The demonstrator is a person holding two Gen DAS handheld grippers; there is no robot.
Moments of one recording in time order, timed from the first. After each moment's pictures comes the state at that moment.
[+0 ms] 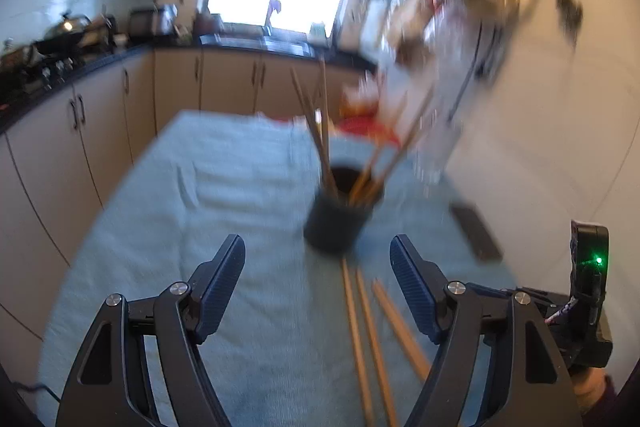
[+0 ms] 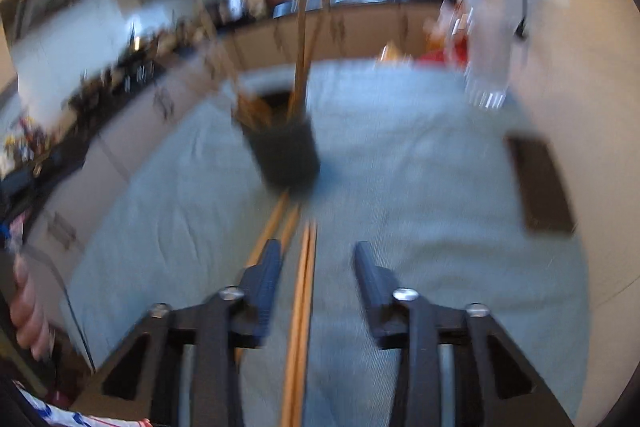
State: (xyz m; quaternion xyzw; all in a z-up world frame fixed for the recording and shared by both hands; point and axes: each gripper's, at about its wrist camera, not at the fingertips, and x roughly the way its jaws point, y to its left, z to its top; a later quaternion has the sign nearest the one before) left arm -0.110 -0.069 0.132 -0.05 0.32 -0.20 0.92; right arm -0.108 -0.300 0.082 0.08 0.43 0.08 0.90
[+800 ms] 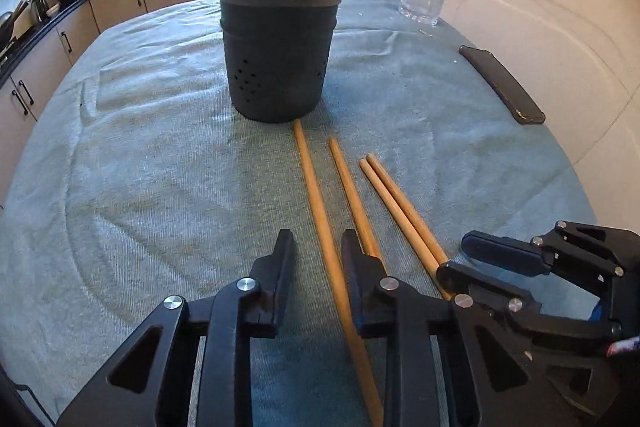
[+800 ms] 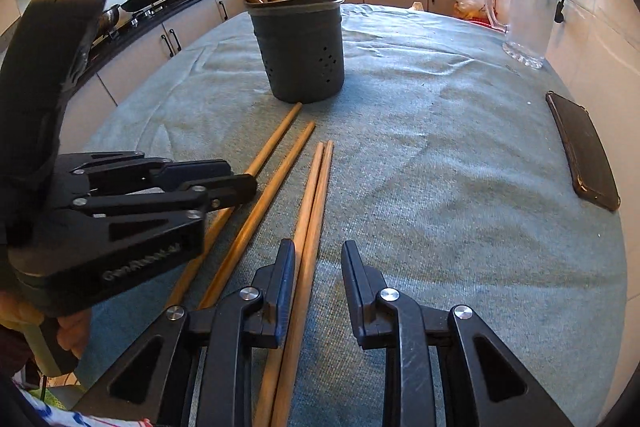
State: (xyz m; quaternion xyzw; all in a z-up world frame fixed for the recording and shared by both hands) left arm -0.069 -0.153 0.019 0.08 0.47 -0.23 0.85; right arm -0.102 -0.274 0.028 0.03 0.46 0.10 0.88
